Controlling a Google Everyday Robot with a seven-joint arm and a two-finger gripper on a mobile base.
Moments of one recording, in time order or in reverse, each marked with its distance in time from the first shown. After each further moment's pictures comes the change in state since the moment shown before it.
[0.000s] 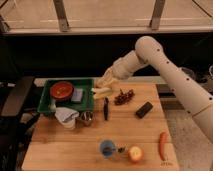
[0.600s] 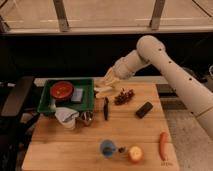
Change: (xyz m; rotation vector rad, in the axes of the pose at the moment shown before) arm 0.015 0.005 -0.023 0.013 0.077 0.017
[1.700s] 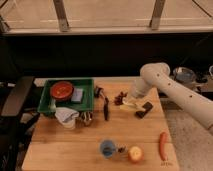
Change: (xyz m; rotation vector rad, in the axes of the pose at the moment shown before) arm 0.171 0.062 0.019 0.012 0.382 0.297
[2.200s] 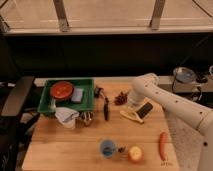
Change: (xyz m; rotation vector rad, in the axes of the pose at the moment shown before) arm 0.044 0.021 0.083 -0.039 0.163 0.138
